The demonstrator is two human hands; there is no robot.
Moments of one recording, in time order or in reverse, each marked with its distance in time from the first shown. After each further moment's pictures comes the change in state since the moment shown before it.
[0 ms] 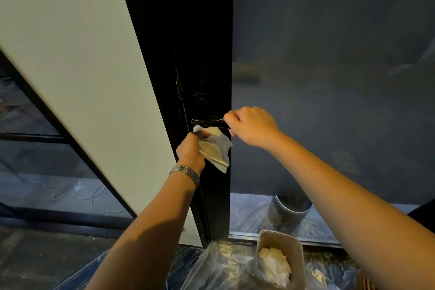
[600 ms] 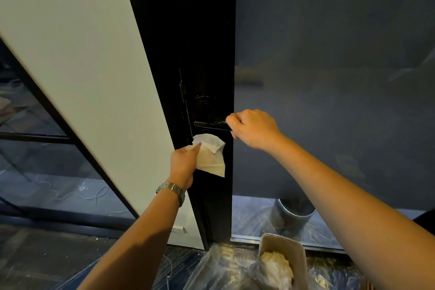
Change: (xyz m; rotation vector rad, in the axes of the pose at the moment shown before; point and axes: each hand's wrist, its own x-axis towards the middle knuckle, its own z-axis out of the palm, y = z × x) left_hand -0.001 -0.010 -0.039 0.403 -0.055 0.182; right_hand 0.001 0.001 0.001 0.002 -0.003 -0.001
